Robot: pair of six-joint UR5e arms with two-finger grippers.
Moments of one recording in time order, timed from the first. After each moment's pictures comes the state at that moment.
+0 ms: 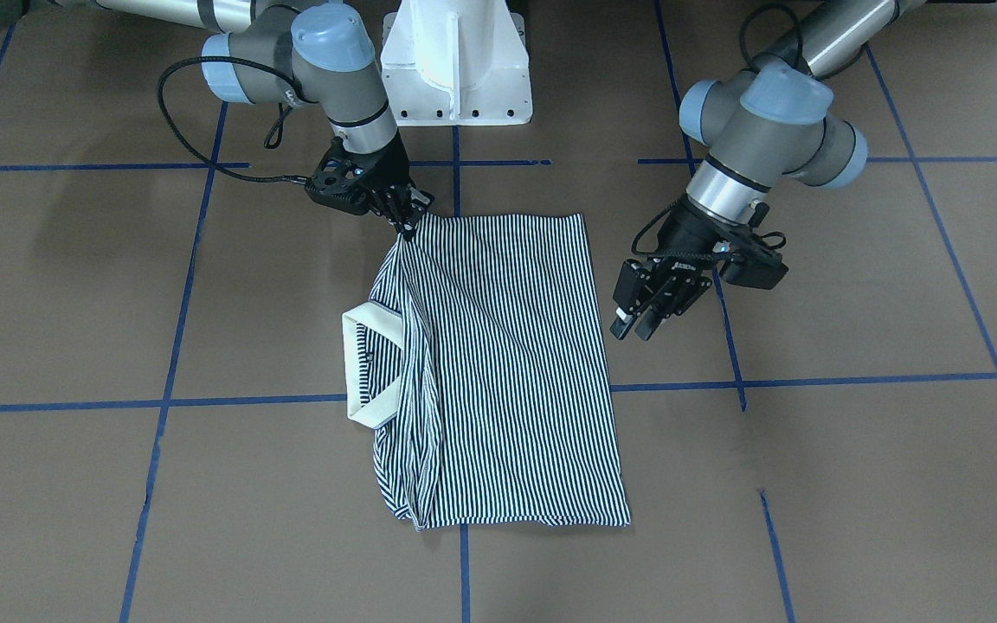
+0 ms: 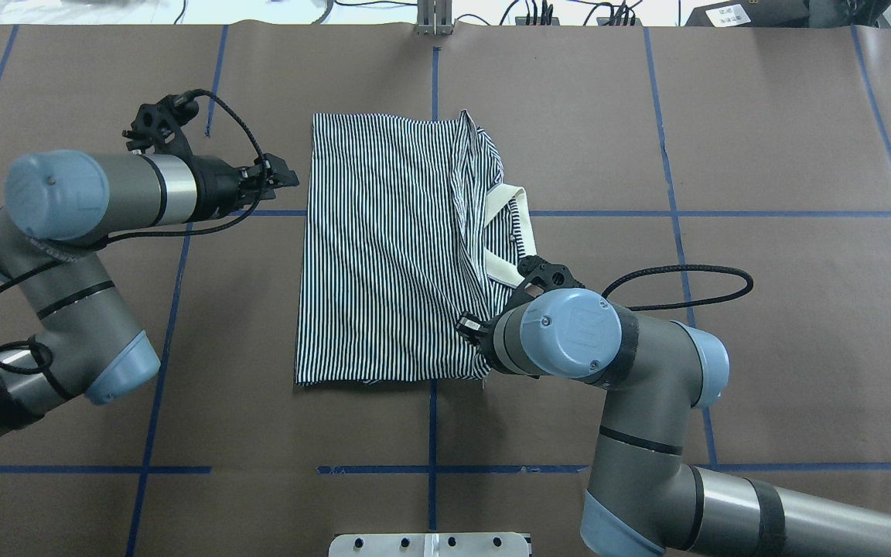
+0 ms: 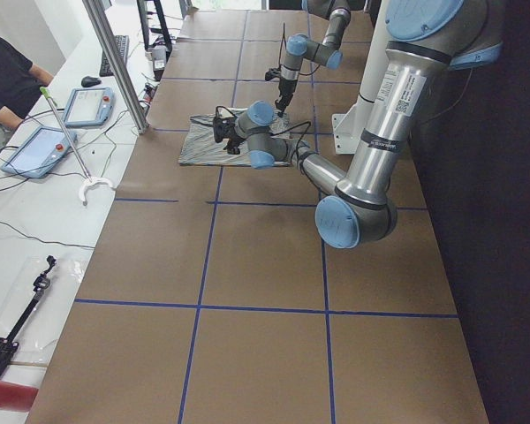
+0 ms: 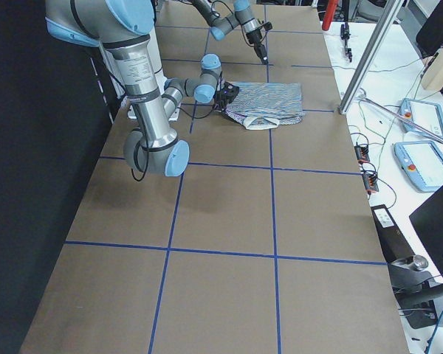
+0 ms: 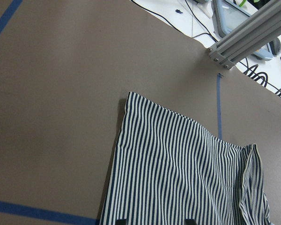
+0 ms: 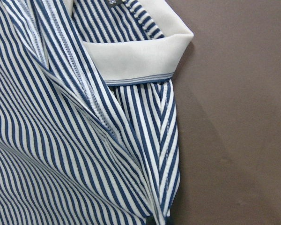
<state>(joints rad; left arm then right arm) -0.65 -1.90 -1.71 -2.42 -1.70 -1.62 0.36 -1.08 1.78 -1.32 1.67 1.88</state>
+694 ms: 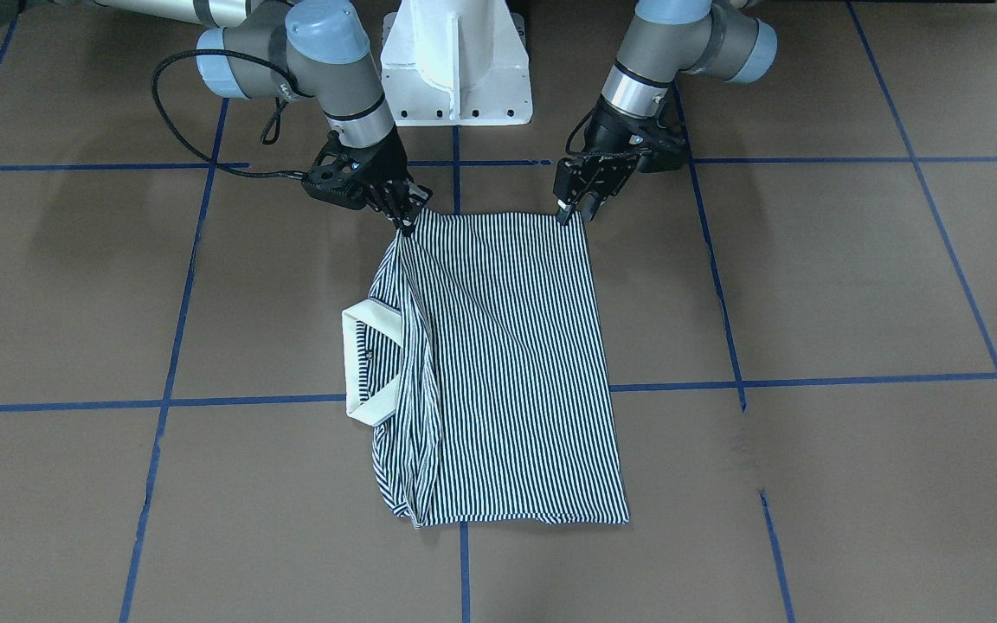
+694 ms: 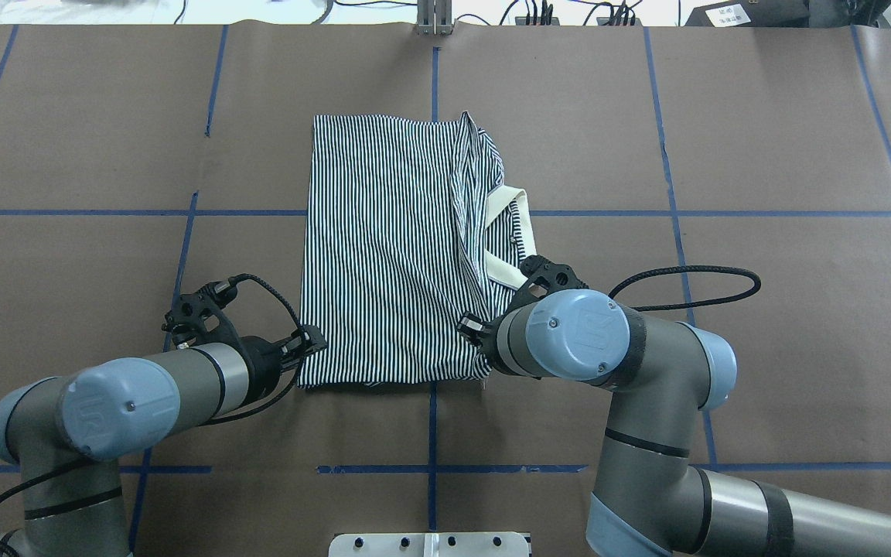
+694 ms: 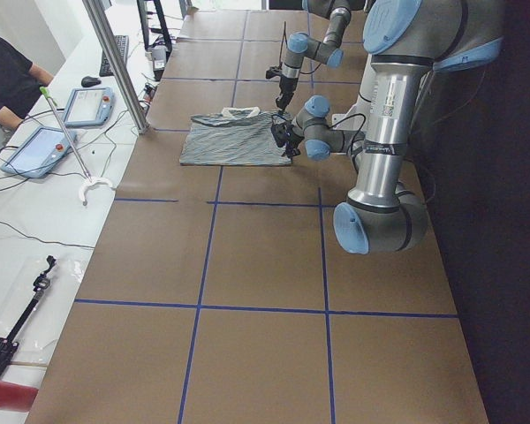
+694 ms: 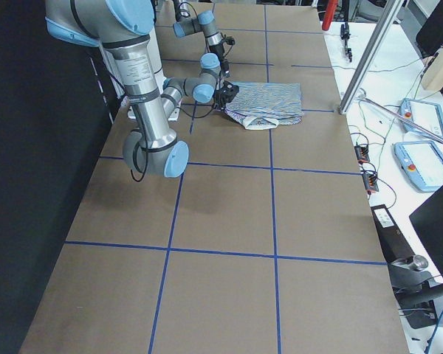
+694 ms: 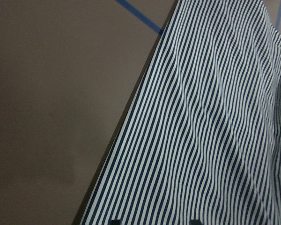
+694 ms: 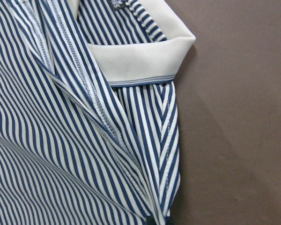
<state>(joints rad) -0.30 -1.80 -1.93 -2.11 -1.45 -1.88 0.36 -1.08 1.79 -1.32 1.67 1.88</state>
